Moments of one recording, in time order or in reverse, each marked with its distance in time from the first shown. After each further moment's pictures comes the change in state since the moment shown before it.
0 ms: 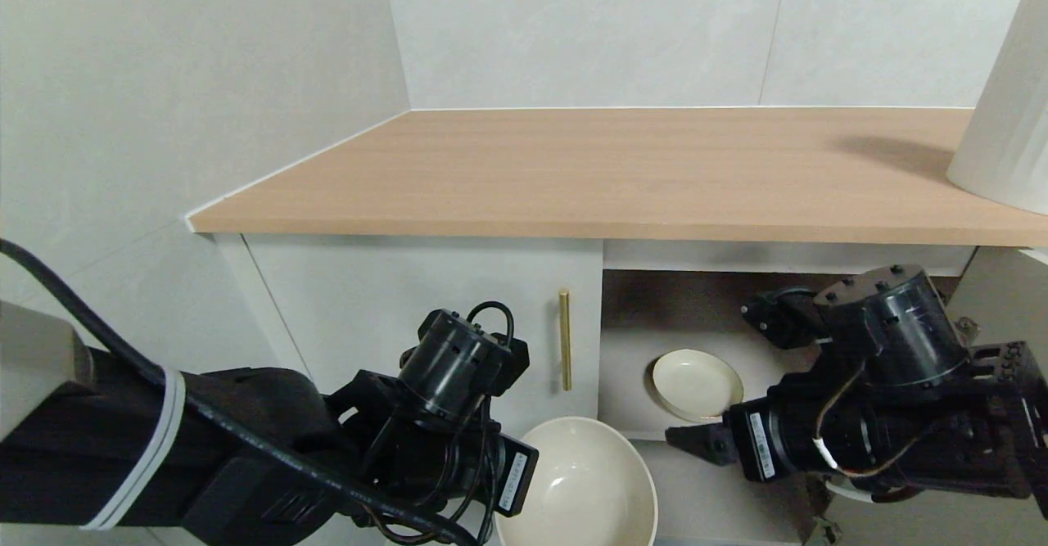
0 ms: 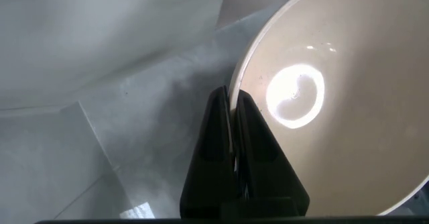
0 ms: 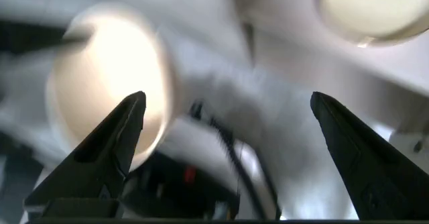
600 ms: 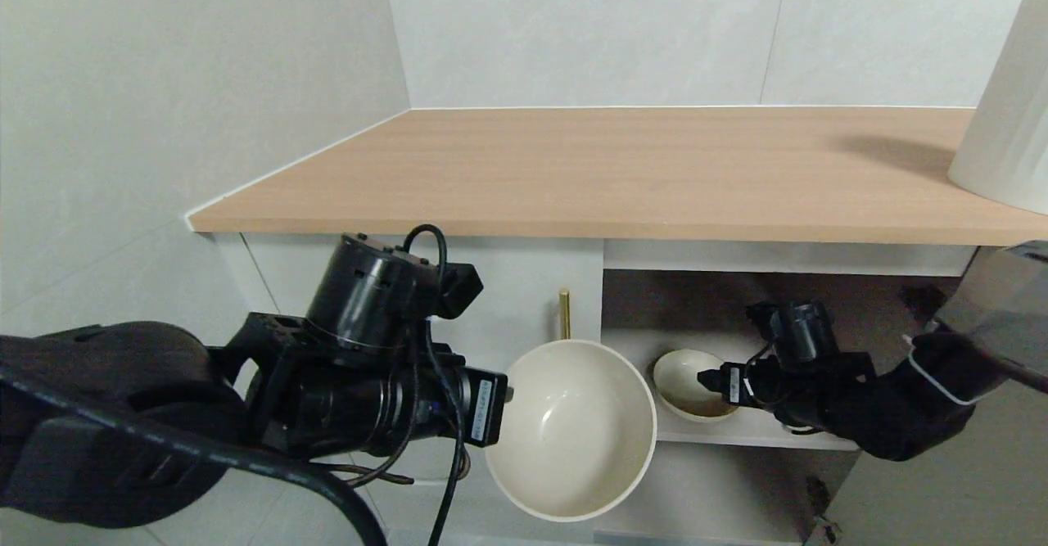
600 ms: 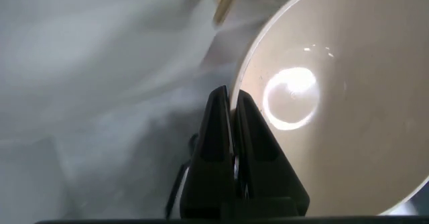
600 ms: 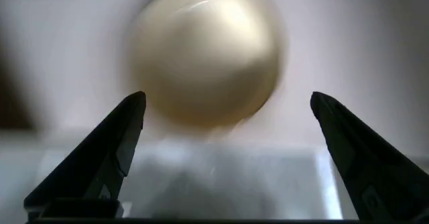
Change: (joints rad) left arm 0.073 -0.147 -0.043 0.001 -0.077 -0.054; right arm -0.354 0.529 -0.031 -0.525 -0.160 -0.006
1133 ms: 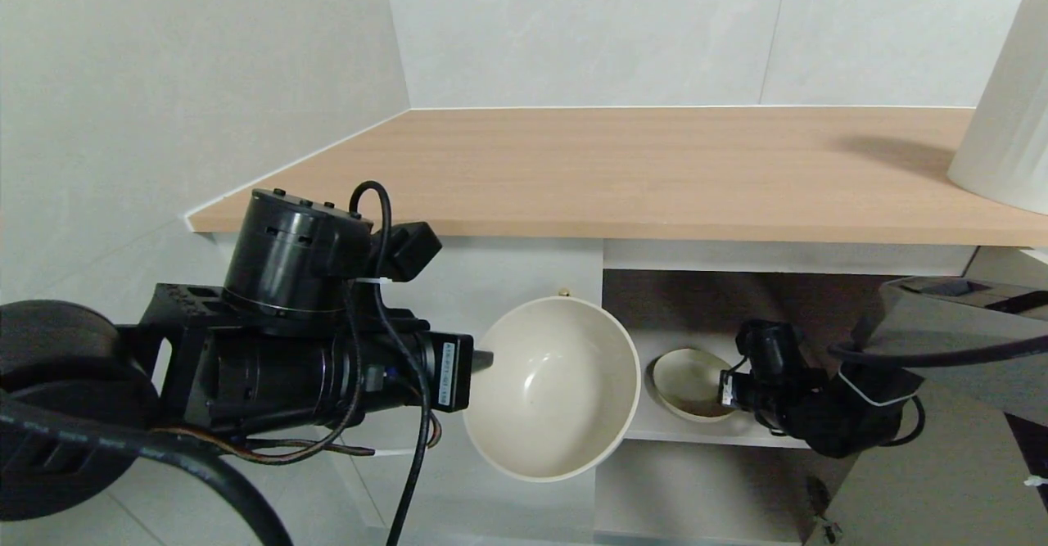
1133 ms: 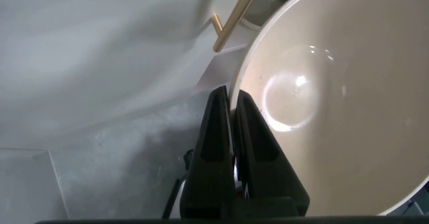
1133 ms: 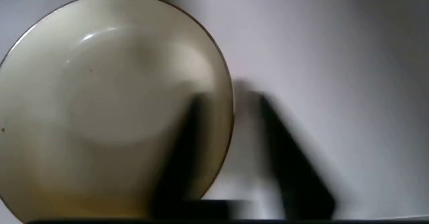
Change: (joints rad) left arm 0.061 -0.102 -0.016 0.000 -0.056 -0.016; right arm -0.074 0.300 -0.158 -0.129 -0.152 0.009
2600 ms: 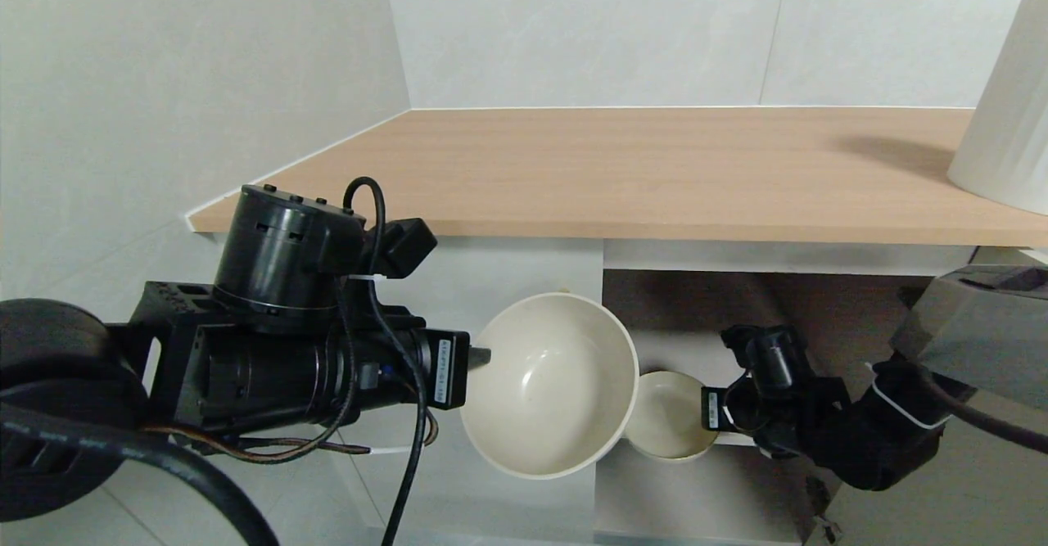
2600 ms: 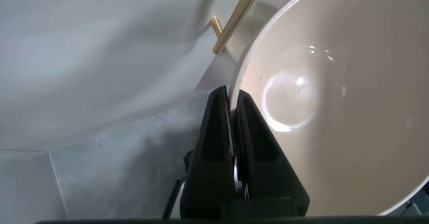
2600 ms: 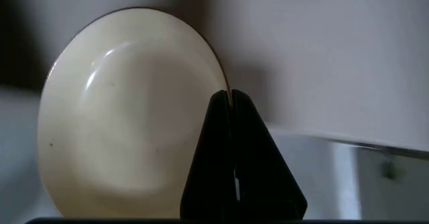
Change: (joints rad) left arm 0.005 -0.011 0.000 0.001 0.000 0.000; right arm 0.116 -0.191 0.191 0.011 0.166 -0.004
